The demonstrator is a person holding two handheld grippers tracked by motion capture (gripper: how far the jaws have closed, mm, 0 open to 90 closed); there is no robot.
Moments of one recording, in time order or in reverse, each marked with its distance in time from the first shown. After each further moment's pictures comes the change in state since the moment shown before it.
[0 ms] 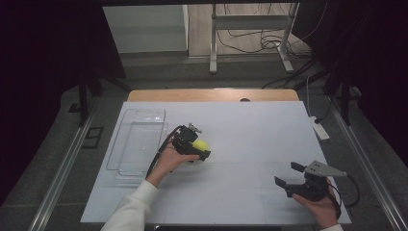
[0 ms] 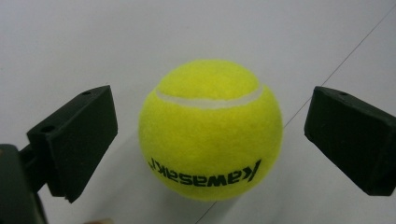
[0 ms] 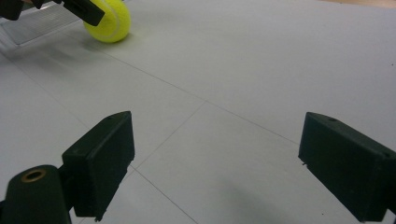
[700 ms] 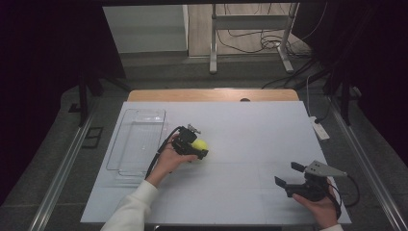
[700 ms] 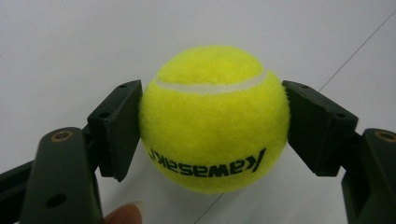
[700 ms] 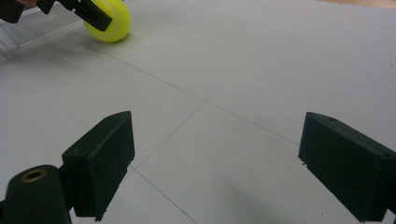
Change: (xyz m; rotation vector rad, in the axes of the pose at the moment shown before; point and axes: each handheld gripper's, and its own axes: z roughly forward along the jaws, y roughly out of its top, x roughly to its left) left arm 0.002 -0.003 0.001 0.012 0.005 -0.012; right arm 0.000 0.000 0.000 -0.001 0.000 0.001
